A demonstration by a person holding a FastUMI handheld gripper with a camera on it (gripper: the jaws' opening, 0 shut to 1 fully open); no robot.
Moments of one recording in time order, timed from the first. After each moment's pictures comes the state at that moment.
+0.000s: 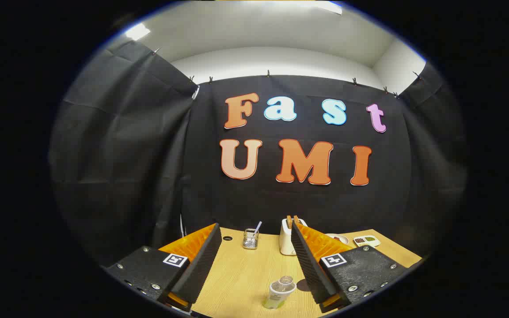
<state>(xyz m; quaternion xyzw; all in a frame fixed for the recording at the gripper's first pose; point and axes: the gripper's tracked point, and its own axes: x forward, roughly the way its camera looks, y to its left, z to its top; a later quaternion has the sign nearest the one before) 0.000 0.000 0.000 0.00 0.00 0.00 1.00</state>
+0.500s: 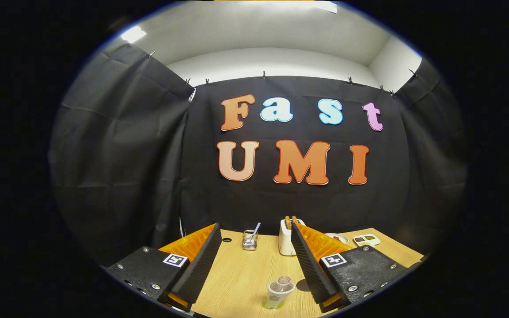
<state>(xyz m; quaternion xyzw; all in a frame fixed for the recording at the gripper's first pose) -0.003 -0.006 0.004 0.01 -0.01 0.00 1.00</state>
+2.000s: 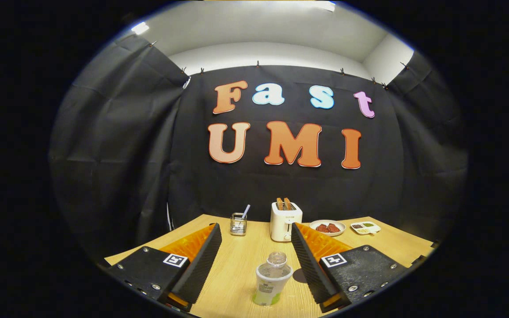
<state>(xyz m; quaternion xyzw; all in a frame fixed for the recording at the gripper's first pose) 0.019 -0.029 -0.128 -0.01 0.02 -0.04 1.00</state>
